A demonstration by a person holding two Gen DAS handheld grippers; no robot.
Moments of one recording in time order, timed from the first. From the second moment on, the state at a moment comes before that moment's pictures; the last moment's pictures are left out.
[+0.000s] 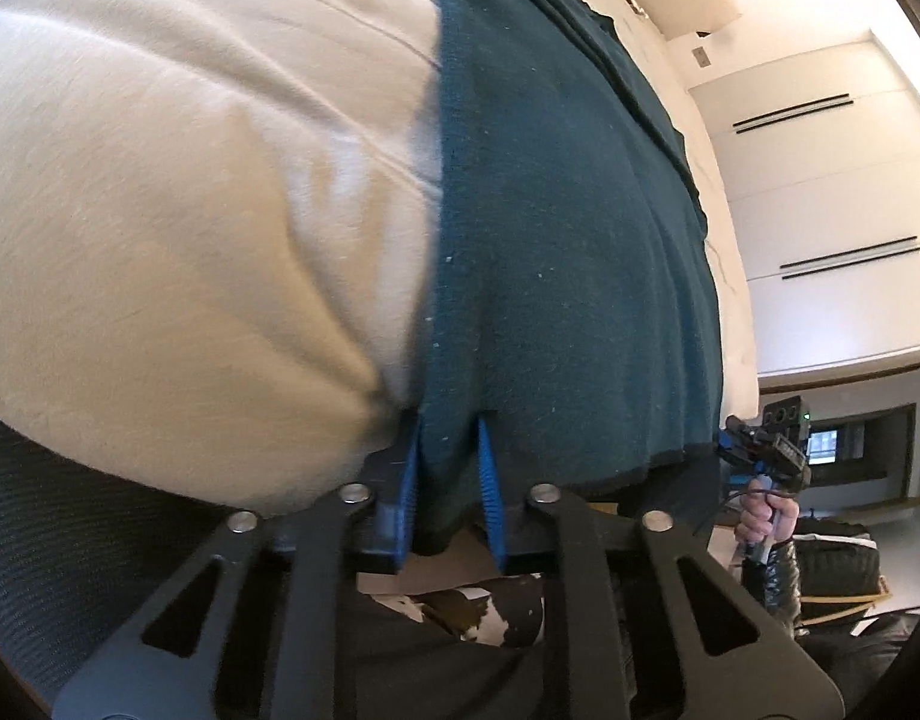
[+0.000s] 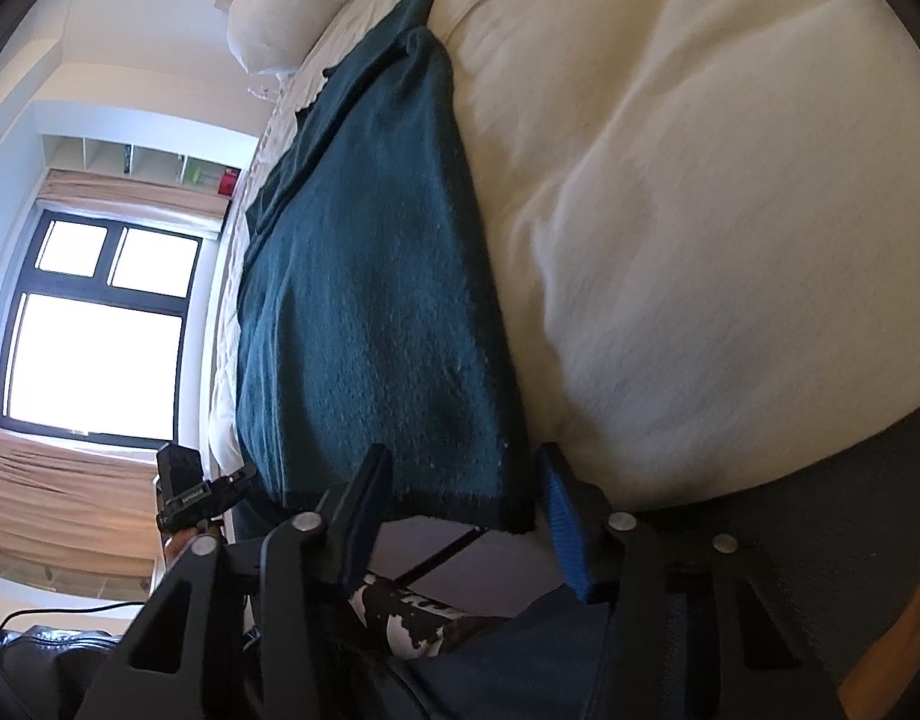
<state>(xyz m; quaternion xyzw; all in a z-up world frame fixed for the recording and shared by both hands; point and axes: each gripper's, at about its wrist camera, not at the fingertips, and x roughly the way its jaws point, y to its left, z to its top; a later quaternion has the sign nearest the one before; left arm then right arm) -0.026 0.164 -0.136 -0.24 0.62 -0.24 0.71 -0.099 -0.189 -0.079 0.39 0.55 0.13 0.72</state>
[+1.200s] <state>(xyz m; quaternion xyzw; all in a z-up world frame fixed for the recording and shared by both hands) 0.035 0.186 -0.059 -0.47 0.44 -0.32 0.69 -0.022 -0.178 -0.007 0.42 0.41 0.18 0.79</state>
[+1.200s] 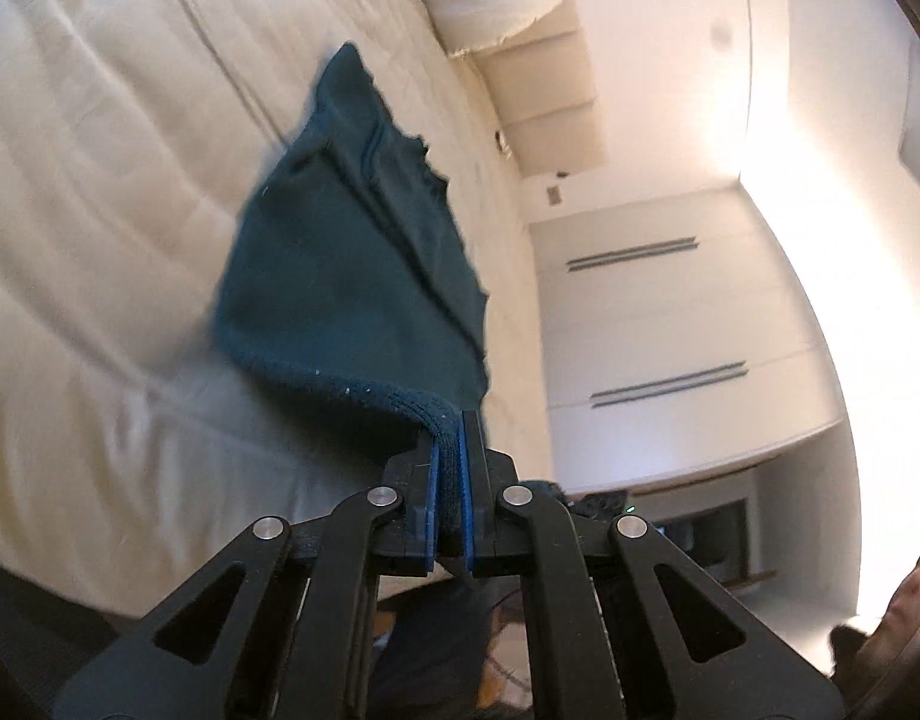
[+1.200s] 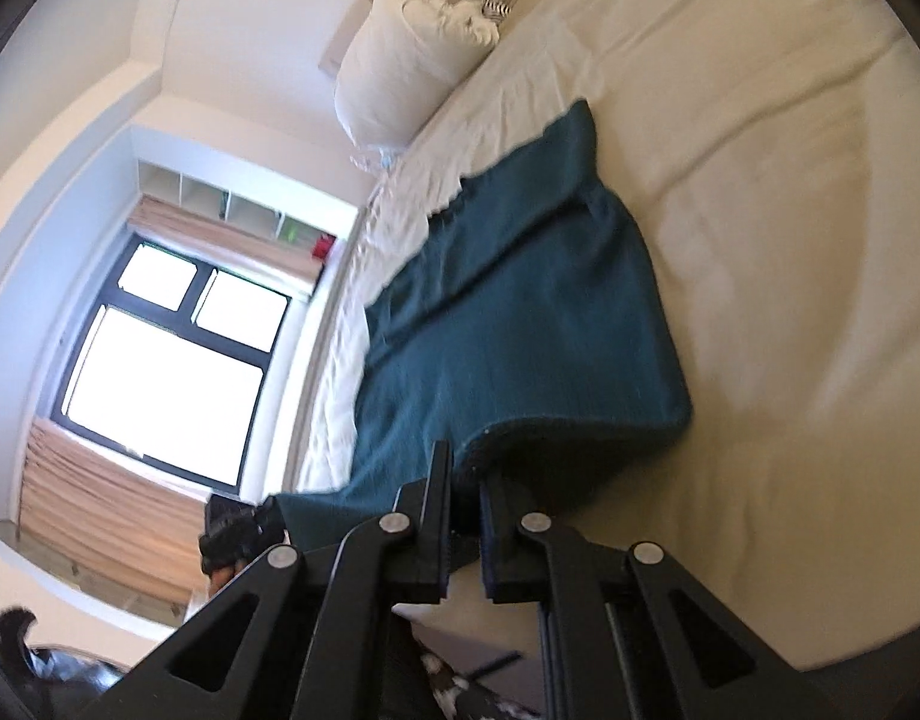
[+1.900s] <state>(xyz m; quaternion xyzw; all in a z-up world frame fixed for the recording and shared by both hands) 0.198 0.190 -0.054 -0.54 0.40 -0.30 0.68 0.123 -0.191 -0.006 0.40 0.41 0.15 0.80</state>
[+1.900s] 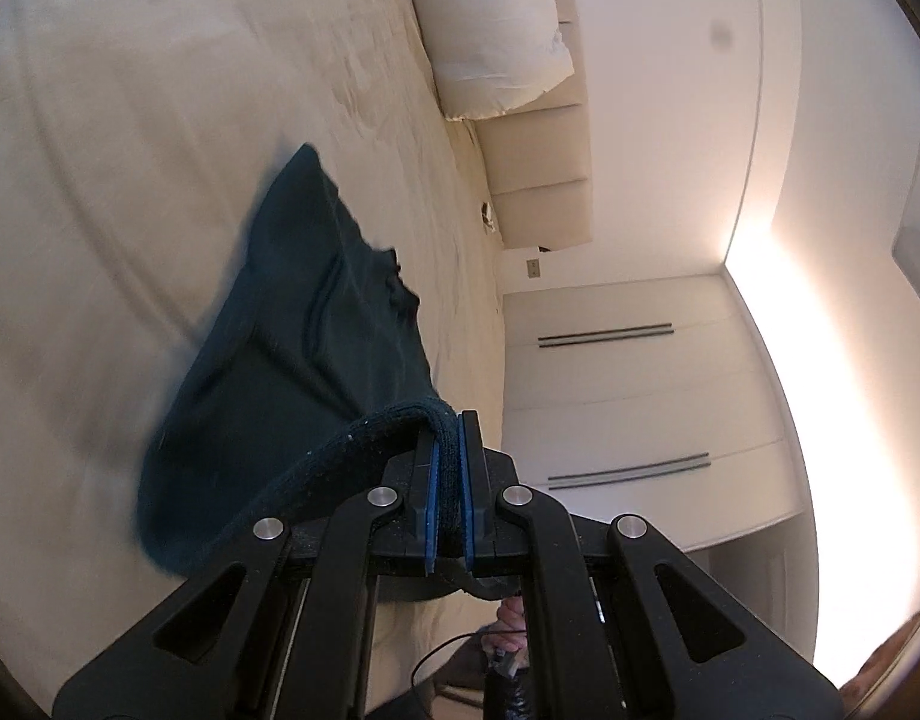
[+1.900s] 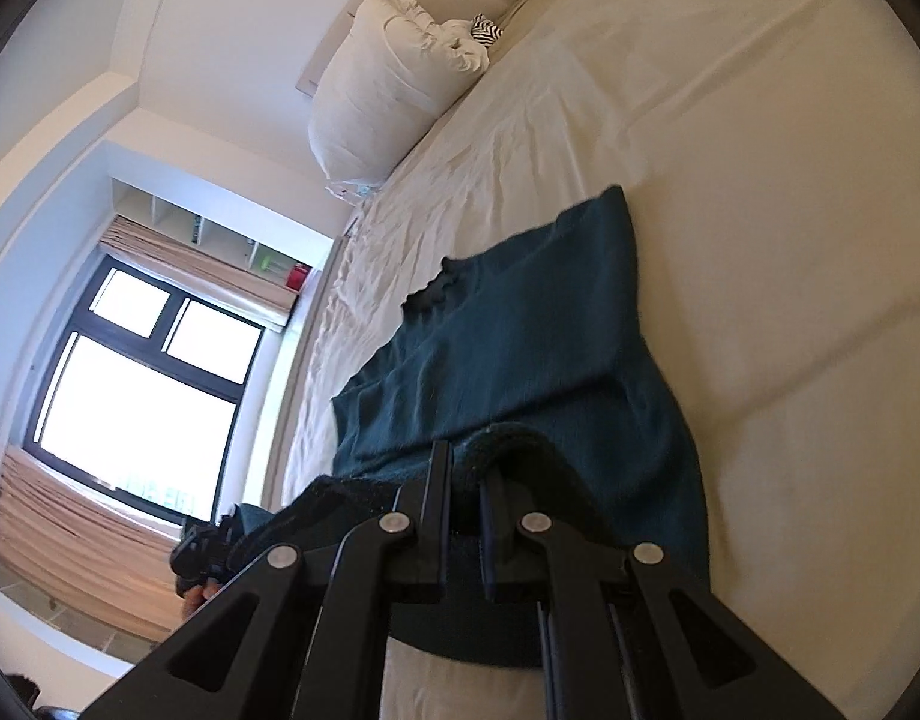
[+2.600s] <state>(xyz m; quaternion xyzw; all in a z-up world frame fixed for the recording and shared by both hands) 0.389 0.163 -0.105 -0.53 0.45 -0.21 0.69 0.280 -0.222 -0.048 0.41 0.44 0.05 0.80</state>
